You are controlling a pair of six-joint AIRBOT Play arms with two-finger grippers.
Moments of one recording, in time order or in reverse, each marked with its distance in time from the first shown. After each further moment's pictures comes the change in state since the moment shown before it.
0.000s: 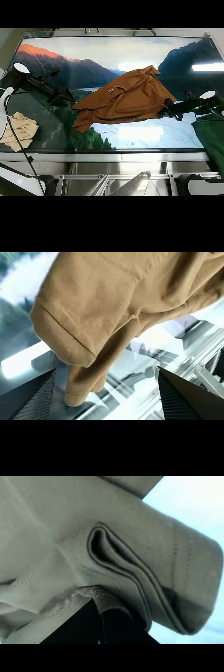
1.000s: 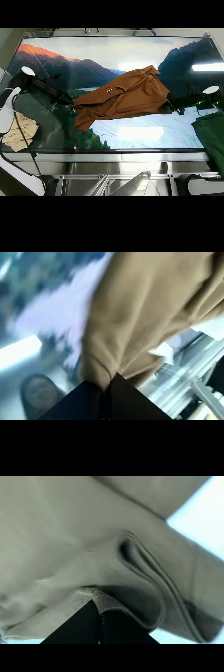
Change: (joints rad) left arm 0.021 -0.106 0.034 -0.014 0.027 -0.029; right arm -0.020 -0.040 0.122 0.013 -0.008 0.000
